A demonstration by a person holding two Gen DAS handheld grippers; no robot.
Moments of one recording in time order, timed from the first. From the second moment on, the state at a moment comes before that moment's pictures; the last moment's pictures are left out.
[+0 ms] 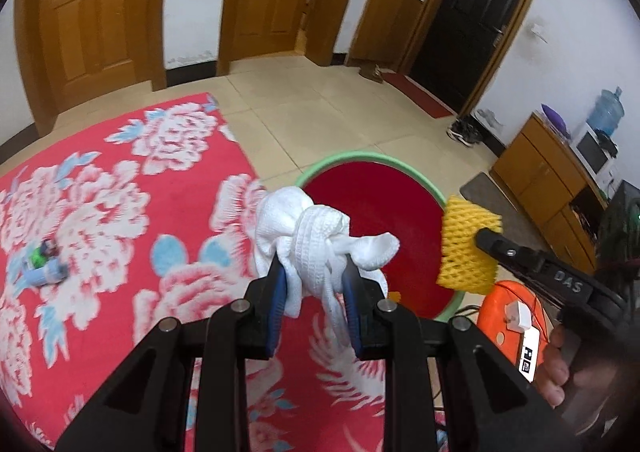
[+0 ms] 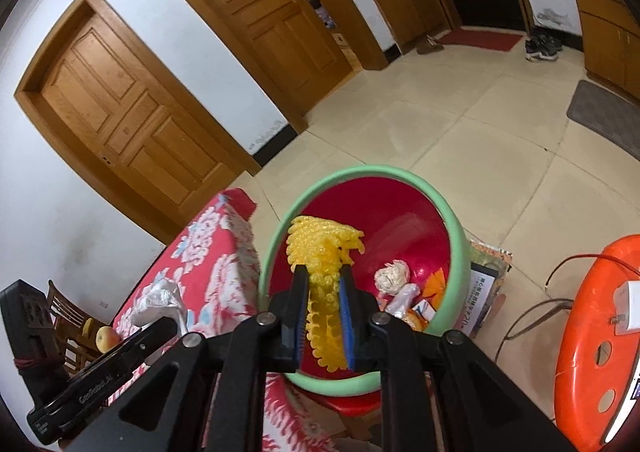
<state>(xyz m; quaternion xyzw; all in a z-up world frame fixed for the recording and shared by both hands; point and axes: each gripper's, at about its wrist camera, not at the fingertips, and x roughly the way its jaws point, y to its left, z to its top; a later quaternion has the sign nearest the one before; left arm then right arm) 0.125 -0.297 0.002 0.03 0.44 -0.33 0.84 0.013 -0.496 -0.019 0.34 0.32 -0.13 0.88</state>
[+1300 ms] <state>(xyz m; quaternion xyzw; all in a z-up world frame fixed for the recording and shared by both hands) 0.110 -0.270 0.000 0.03 0.44 -0.27 0.86 -0.014 -0.480 -0.015 0.34 0.31 -0.12 0.88</state>
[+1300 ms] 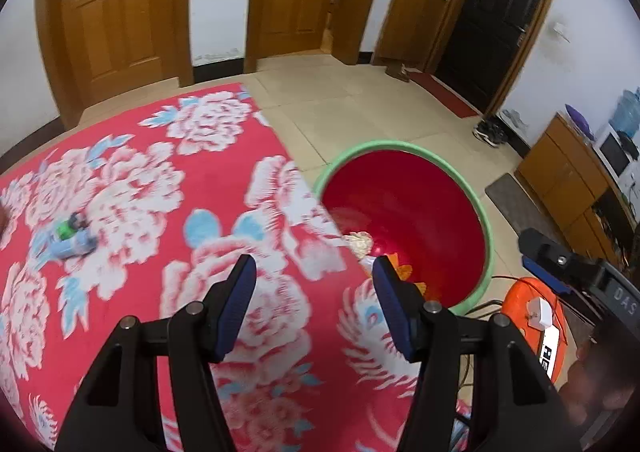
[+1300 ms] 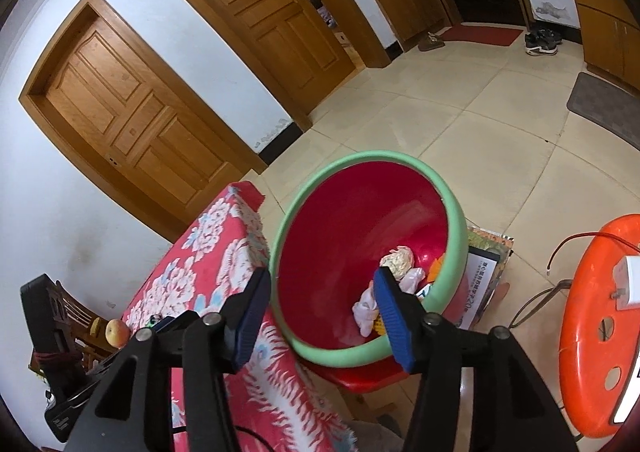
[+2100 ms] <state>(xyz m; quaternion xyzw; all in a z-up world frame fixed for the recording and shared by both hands) 0.159 -0.135 -0.012 0.00 0.44 -0.12 0.89 0.008 -0.414 -0.014 0.32 0.34 -0.05 0.89</state>
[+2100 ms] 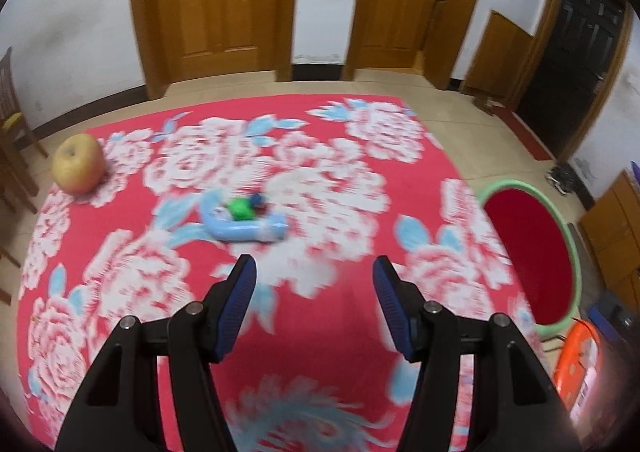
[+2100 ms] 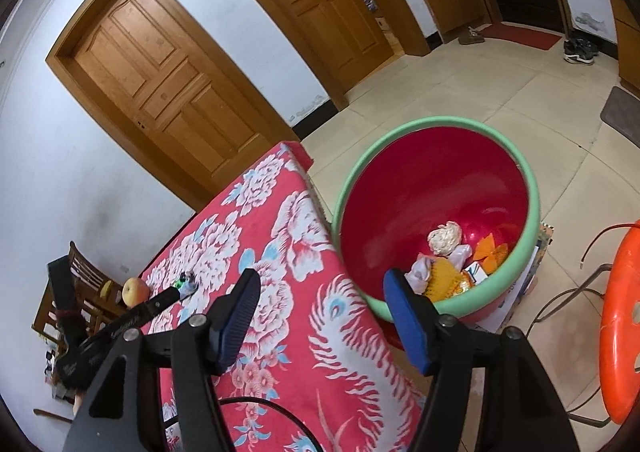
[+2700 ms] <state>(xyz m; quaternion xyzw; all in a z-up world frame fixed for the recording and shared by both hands) 0.231 -0.120 -0.039 0.07 0.46 -0.11 0.88 0.029 -0.399 -0.027 0.31 0.37 -0.04 0.88</state>
